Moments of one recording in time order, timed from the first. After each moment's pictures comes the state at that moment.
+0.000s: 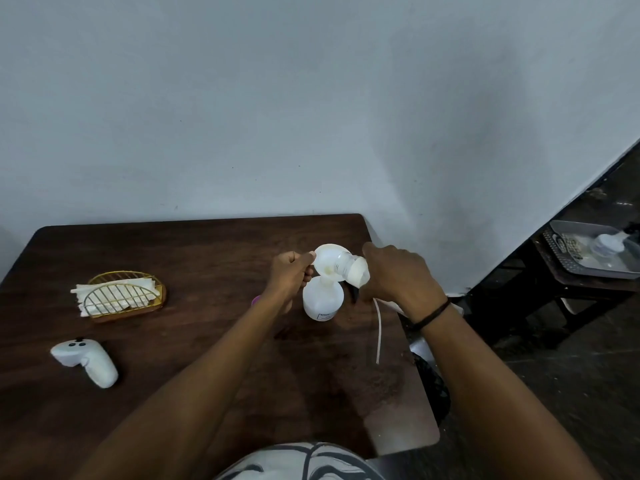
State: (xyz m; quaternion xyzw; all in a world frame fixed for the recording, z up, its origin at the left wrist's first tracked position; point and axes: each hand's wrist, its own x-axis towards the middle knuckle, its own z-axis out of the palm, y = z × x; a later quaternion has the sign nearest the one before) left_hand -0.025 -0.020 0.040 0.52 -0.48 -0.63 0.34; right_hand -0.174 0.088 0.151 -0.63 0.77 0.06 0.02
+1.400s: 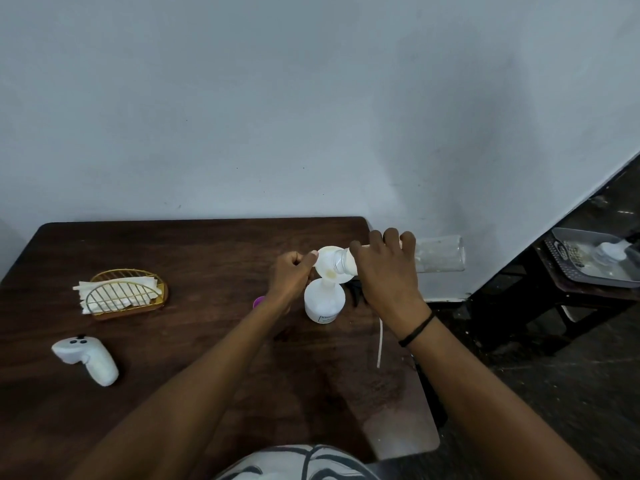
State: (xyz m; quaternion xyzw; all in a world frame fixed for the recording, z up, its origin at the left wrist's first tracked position) left_hand -0.022 -0.022 0.037 0.55 -0.56 -0.52 0.34; right_hand -0.150 0.080 0.134 -0.60 0.76 0.03 -0.24
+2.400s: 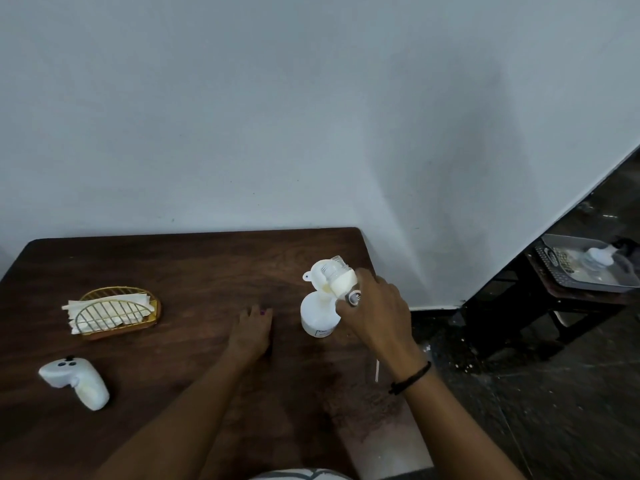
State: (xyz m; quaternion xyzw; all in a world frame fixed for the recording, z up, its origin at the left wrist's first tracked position) left_hand 0.050 -0.021 -0.050 0.52 -0.83 -0.19 -0.09; right_hand -0.139 0.104 0.113 -0.53 0.82 -0.19 0.07
